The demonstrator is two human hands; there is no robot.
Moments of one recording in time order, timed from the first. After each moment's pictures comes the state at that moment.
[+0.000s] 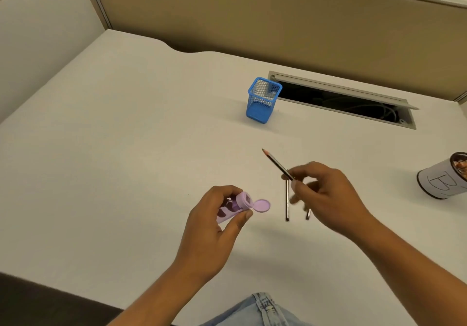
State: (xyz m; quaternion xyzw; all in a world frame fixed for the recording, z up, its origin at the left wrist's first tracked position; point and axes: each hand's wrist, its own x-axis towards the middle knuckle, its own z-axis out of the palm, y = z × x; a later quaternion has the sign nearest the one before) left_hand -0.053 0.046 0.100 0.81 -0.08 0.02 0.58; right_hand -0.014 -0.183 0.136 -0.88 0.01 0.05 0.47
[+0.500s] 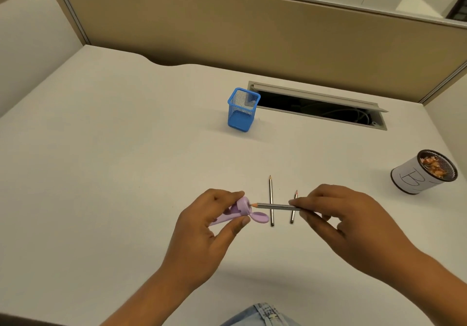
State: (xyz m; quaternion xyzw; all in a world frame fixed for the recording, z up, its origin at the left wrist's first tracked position) left_hand -0.042 0.036 0.125 0.82 -0.18 0.06 0.54; right_hand -0.067 -0.213 0.188 -0.97 -0.14 -0.02 0.20
